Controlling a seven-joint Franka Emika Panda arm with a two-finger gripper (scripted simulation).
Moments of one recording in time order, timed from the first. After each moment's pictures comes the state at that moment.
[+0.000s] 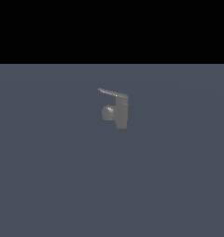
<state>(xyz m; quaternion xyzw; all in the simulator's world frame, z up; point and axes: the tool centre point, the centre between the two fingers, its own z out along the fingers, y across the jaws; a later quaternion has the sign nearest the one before) -0.262 0.007 0.479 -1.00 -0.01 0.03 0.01</state>
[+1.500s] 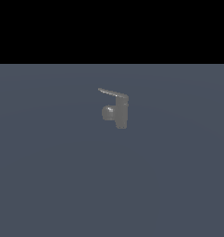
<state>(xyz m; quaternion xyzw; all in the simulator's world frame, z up) -0.210 -0.001 0.481 -0.99 0.09 0.03 0.06</state>
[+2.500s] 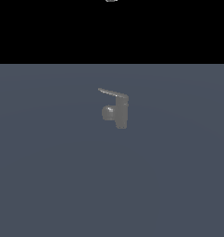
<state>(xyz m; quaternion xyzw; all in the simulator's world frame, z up) -0.055 0.001 0.423 -0.92 0.36 0.08 0.11</state>
